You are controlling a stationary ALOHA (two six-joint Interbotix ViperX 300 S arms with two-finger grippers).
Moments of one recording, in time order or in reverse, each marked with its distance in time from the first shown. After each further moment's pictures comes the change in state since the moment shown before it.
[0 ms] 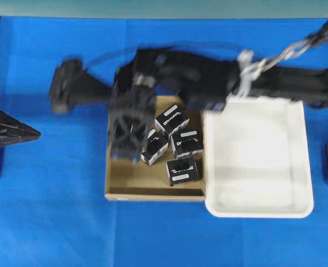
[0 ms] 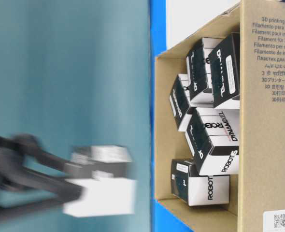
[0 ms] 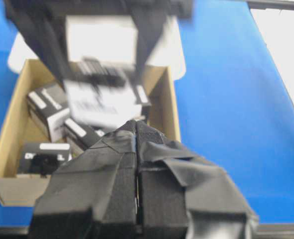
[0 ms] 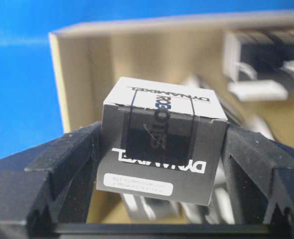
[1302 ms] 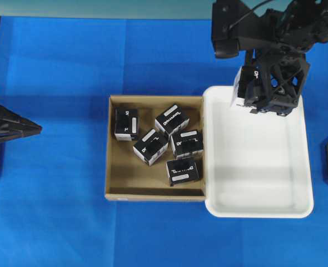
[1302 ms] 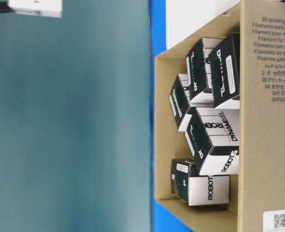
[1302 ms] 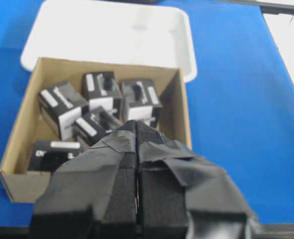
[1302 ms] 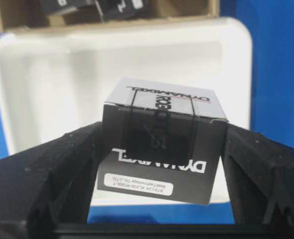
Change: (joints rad) left arm 0.035 0.008 0.000 0.000 0.000 -0.003; right arm -0.221 -0.663 0.755 0.000 -0.057 -0.288
